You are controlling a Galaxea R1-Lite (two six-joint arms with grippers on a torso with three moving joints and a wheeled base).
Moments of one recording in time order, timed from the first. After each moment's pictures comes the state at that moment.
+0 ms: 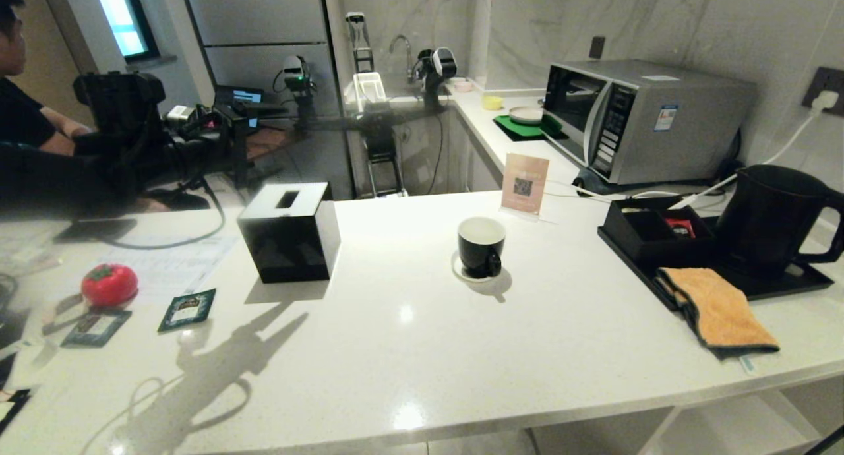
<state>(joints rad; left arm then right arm) 0.06 1.97 -1.41 -0.47 -0.63 -1.22 0.00 0.00 0.00 0.00 -0.01 -0.03</state>
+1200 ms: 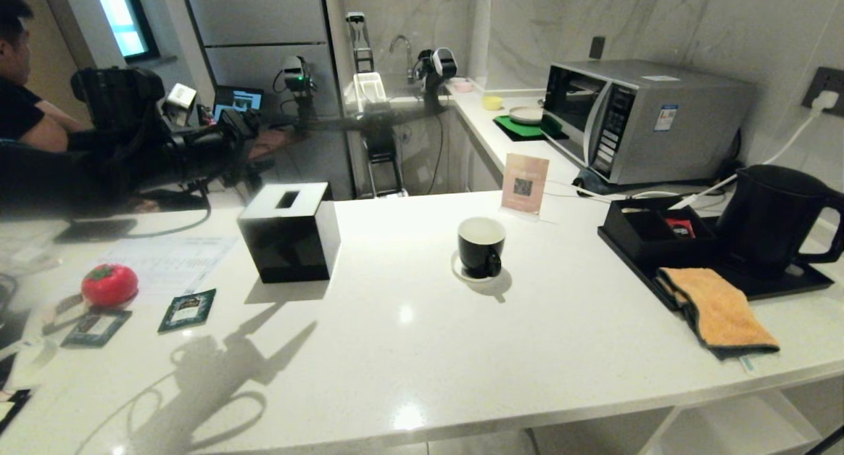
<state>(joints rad) 0.04 1.92 -1.37 -0.41 -0.57 -0.79 0.00 0.00 0.00 0.00 -0.01 -0.03</state>
